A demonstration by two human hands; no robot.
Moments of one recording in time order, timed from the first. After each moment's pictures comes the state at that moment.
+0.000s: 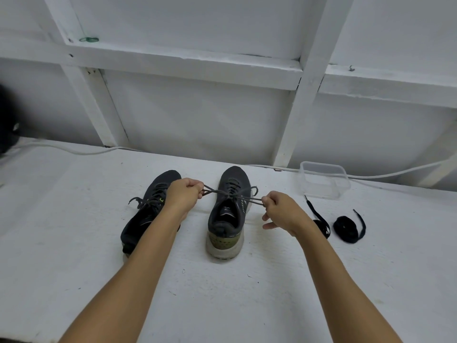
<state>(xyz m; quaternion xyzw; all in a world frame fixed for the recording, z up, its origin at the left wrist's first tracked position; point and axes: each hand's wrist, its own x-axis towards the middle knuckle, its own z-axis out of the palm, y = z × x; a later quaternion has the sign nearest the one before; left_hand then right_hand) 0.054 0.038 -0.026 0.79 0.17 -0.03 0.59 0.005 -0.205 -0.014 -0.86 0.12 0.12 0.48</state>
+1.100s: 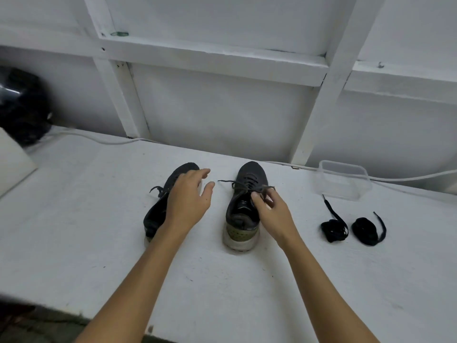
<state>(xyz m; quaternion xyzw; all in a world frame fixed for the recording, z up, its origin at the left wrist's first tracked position) -0.003 0.063 -0.012 0.92 -0.01 0.16 0.36 -0.013 -0.151 -0.049 -0.80 0.09 0.02 0.59</state>
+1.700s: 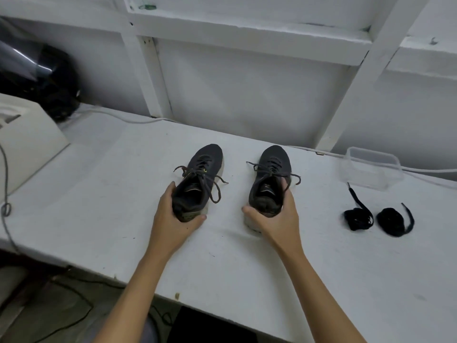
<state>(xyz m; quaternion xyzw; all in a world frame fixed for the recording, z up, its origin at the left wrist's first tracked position) -0.091 0.143 -0.068 0.84 0.14 0.07 0.52 -0.071 -0.104 -0.051 -0.80 0.03 -0.07 0.60</state>
